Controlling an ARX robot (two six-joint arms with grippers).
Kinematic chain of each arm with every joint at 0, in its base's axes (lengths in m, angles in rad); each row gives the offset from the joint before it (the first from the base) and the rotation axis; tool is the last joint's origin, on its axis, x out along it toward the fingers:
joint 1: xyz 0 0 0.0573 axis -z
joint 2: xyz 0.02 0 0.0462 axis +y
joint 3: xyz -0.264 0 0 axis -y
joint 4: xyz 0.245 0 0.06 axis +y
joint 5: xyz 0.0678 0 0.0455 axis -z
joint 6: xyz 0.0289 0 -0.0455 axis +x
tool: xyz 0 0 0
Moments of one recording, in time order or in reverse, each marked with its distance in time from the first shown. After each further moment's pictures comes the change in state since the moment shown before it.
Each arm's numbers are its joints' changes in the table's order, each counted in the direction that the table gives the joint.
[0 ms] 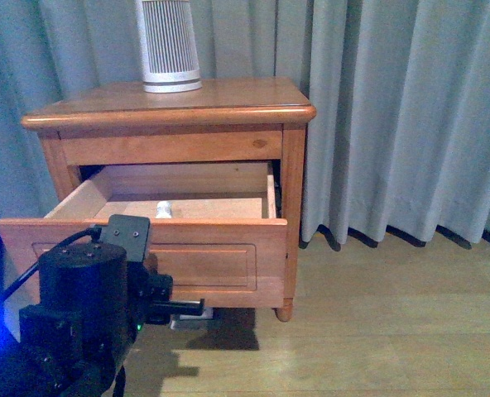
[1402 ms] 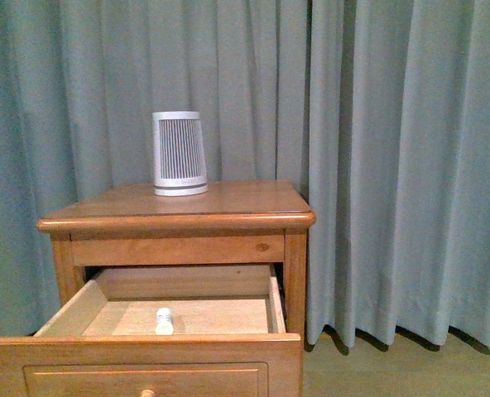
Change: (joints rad) left arm -0.027 -2.168 -0.737 1.242 -0.259 -0.016; right arm 0.000 0.000 0.000 0.000 0.000 0.000
